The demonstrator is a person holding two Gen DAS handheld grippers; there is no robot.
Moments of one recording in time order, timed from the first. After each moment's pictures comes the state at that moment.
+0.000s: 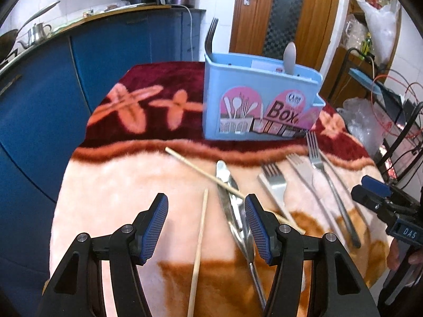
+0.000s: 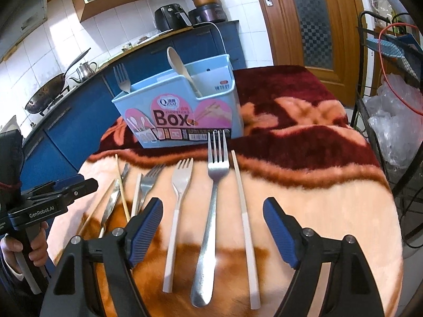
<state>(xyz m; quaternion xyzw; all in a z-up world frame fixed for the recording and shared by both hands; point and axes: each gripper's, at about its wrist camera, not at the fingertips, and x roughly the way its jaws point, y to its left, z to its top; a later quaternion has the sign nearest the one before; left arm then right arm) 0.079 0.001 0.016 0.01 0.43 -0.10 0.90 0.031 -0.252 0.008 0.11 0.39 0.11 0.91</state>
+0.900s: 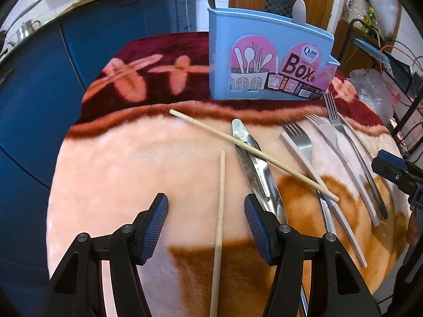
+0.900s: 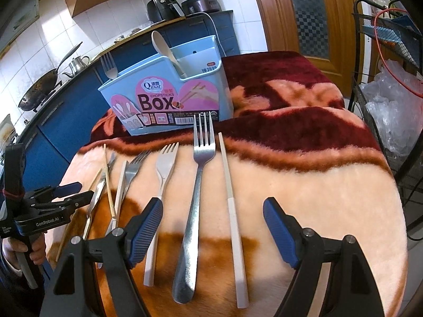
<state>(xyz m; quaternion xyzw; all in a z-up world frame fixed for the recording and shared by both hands) 0.084 0.008 -0.016 0.05 0.48 -0.11 0.87 0.033 -0.258 -0.010 0.12 0.42 0.10 0.90</state>
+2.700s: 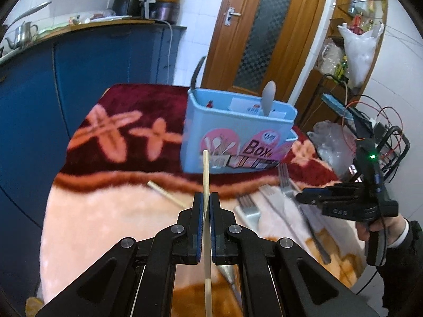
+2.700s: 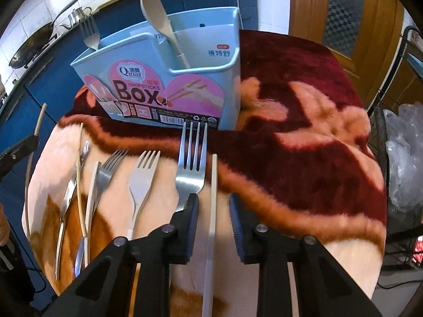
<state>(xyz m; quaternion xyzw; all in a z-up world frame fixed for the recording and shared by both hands) 0.094 0.014 0.047 -0.04 0.38 -0.19 0.90 0.111 -0.248 -0.009 0.01 0.52 0.13 0.85</state>
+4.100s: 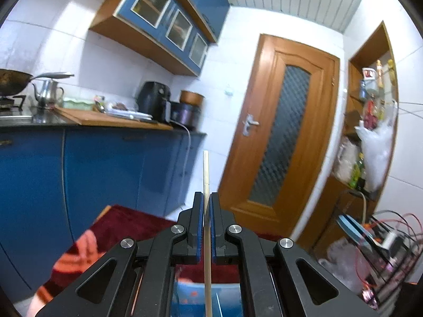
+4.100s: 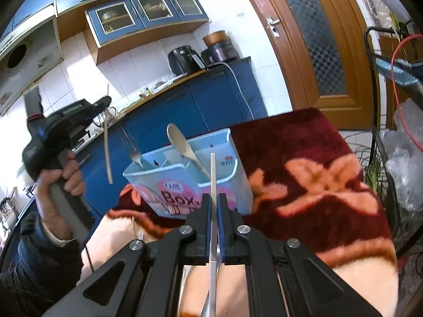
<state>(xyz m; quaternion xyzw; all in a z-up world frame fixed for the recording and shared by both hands) 0.185 -0.021 0.141 -0.13 0.10 -0.09 0.98 0.073 -0.291 0.050 0.17 0.27 0.16 0.93</state>
